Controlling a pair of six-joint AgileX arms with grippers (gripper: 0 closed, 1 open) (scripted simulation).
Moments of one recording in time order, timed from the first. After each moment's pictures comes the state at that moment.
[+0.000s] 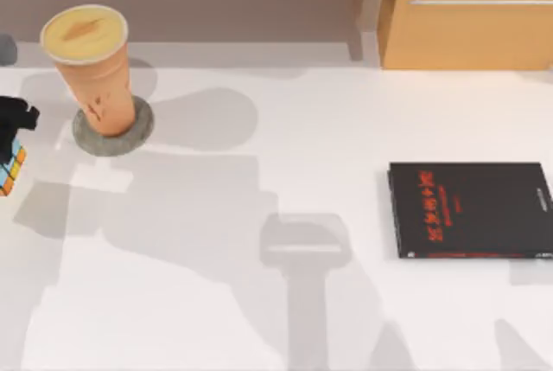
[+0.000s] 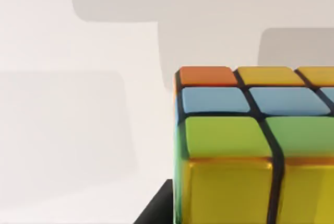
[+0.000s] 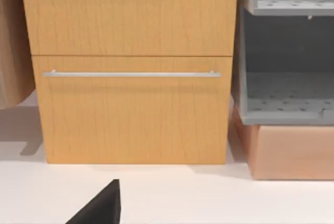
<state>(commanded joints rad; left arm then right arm) 0.09 1.82 1.38 -1.00 0.01 0.28 0.00 0.00 0.00 0.00 0.00 0.00</state>
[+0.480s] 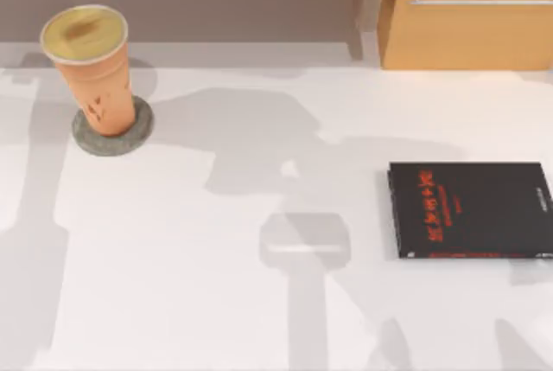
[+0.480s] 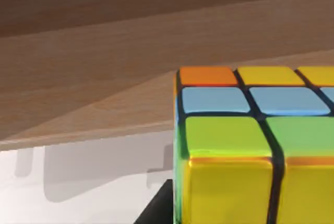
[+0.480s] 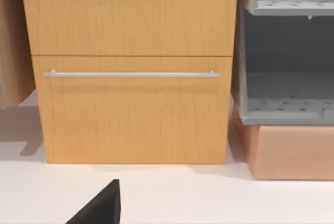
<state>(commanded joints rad) 0.04 1.55 1.50 -0.58 0.05 0.20 0.00 0.00 0.00 0.00 0.00 0.00</state>
